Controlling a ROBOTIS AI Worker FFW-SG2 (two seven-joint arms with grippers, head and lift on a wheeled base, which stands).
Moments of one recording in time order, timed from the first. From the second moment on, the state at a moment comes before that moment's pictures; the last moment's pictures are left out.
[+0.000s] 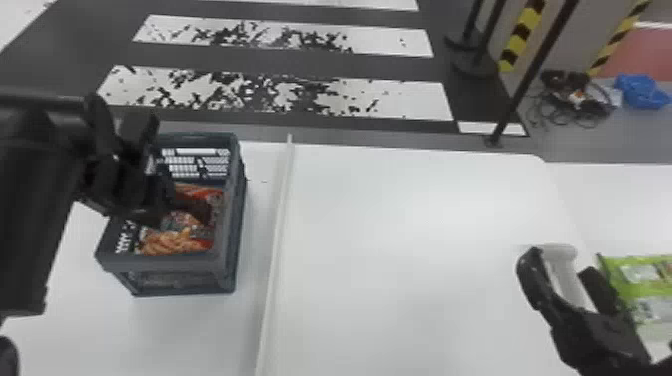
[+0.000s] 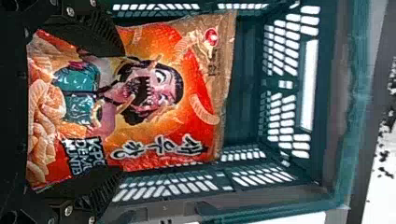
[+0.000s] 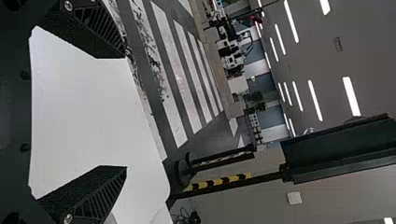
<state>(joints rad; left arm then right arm) -0.53 0.25 -0.07 -1.27 0.15 1.57 -0.28 0.80 -0.25 -0.10 -2.04 -0.58 -0.19 -0.07</state>
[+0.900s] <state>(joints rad) -0.45 0.27 -0.05 -1.39 0.12 1.57 -0.26 0.87 -0.23 -0.15 -2.07 -0.62 -0.26 -0.06</state>
